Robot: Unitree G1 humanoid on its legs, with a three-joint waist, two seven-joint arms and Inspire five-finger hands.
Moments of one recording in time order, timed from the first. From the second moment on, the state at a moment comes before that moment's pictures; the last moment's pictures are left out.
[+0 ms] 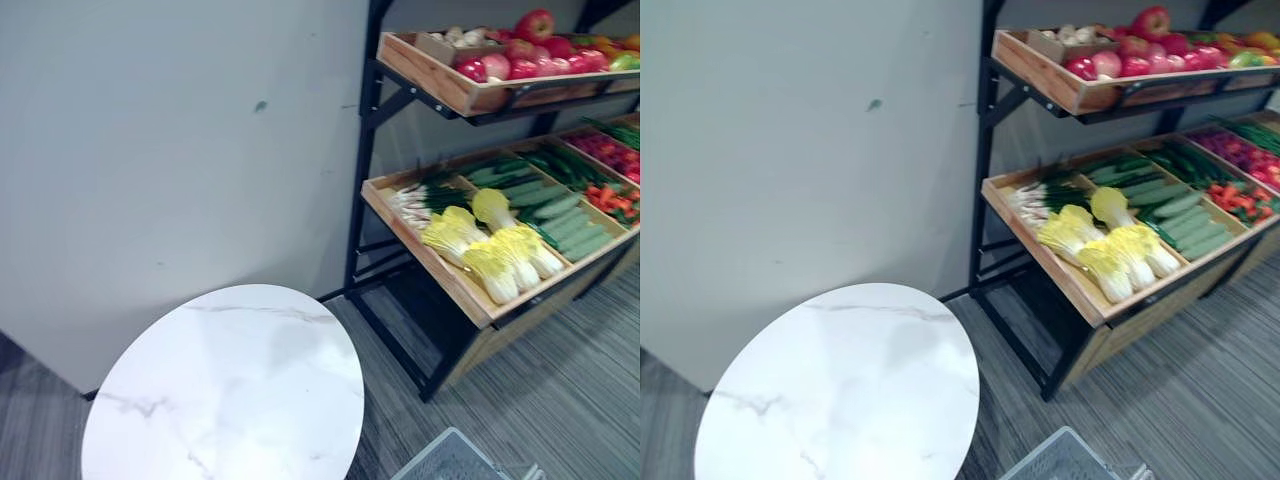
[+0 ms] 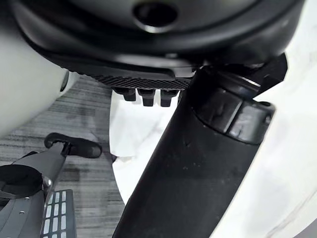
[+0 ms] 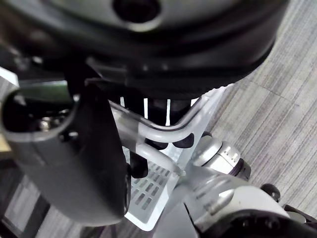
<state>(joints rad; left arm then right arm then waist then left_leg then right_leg) 0.09 0.11 0.10 1.20 -0.58 -0.01 -0.20 0.16 -0.10 -0.41 1.09 0.16 0.06 0.13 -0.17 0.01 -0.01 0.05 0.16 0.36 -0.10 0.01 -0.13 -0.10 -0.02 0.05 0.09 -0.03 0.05</state>
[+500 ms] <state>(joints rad) 0.07 0.11 0.08 1.21 -0.54 -0.04 -0.21 0.08 -0.08 -0.36 1.18 0.16 0.06 0.09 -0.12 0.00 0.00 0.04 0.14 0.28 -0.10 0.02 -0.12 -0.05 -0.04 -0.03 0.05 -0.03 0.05</state>
